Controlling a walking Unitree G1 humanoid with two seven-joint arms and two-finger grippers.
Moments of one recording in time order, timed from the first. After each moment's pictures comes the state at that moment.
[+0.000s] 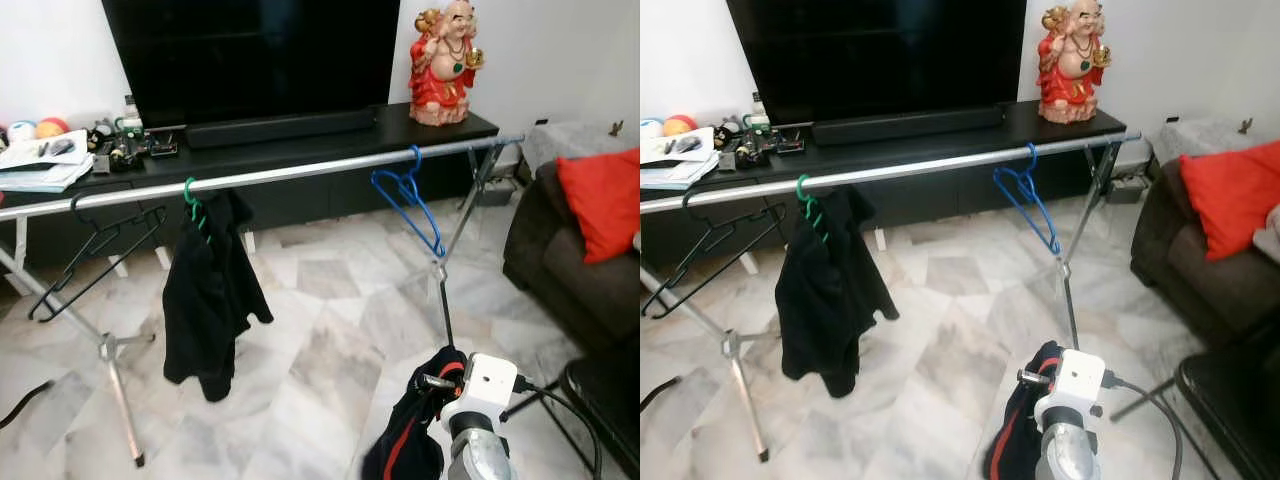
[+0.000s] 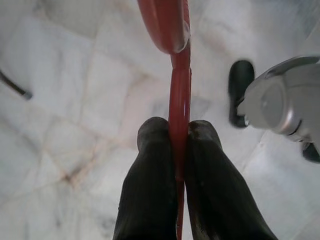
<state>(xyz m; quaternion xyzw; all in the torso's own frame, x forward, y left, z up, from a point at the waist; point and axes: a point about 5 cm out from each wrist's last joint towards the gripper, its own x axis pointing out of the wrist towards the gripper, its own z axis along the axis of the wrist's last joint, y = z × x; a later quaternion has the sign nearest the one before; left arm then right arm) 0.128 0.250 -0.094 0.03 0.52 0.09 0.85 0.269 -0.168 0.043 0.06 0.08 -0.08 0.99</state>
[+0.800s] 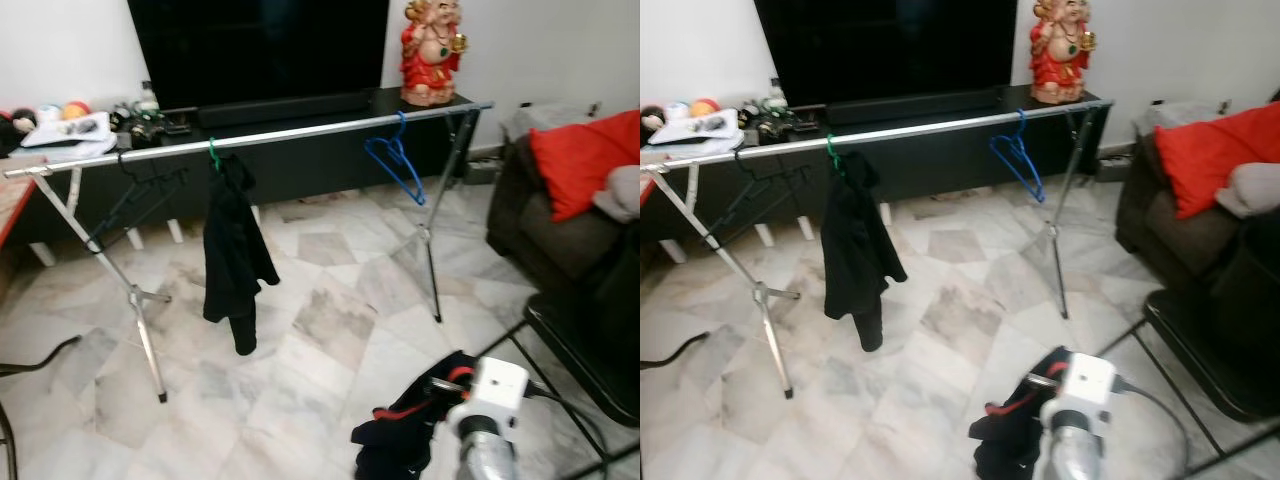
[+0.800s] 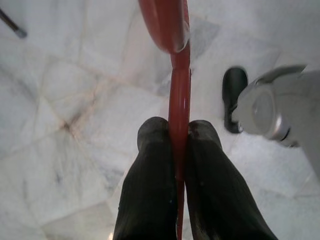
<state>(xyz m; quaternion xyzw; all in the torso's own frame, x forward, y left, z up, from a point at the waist) 0.127 0.250 -0.094 0.03 0.52 0.09 0.85 0.266 -0.168 0.038 0.07 0.09 -0.09 0.99</state>
